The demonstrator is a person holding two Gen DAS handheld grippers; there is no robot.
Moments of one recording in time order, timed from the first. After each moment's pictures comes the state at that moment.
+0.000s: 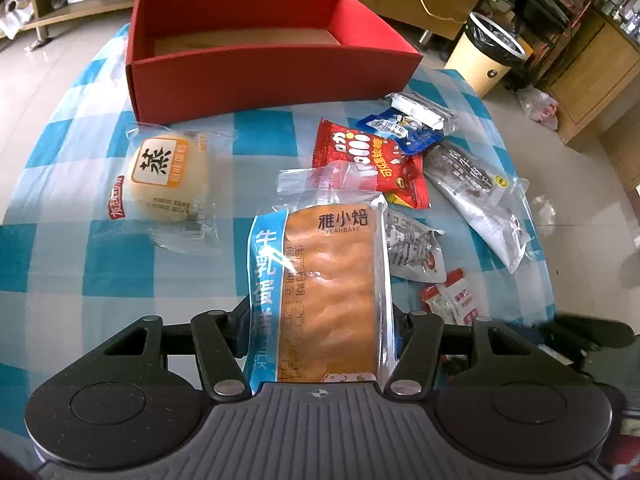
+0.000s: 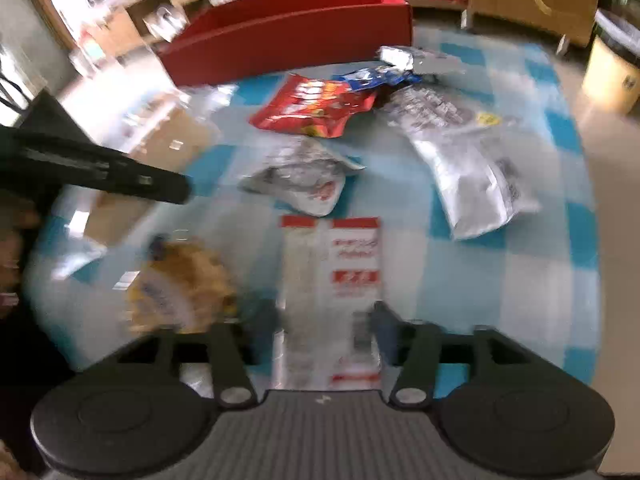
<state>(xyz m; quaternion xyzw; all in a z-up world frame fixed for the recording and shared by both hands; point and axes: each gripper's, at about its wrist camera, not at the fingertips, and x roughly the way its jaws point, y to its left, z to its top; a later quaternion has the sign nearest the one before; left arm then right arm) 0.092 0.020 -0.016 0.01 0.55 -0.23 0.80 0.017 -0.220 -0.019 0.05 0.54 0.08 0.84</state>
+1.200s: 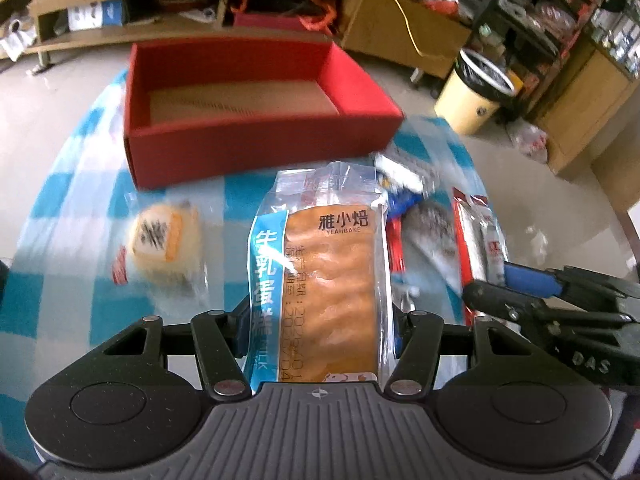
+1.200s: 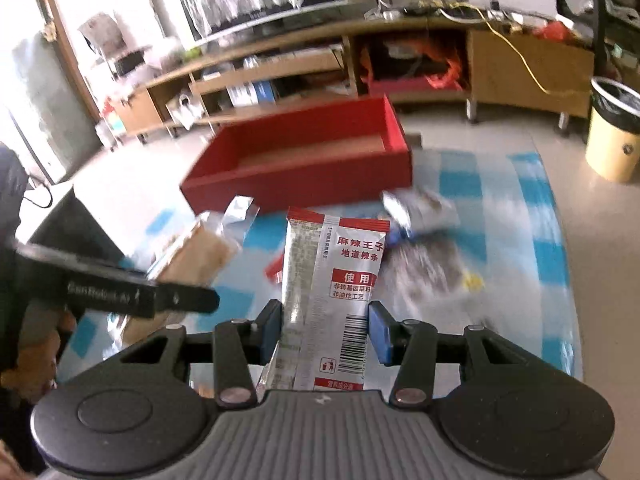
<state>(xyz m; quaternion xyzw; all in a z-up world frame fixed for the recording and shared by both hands) 0.108 0.012 0.021 -0.01 0.50 -0.24 0.83 0.060 -0.244 0.052 0.11 0.42 0.10 0.90</state>
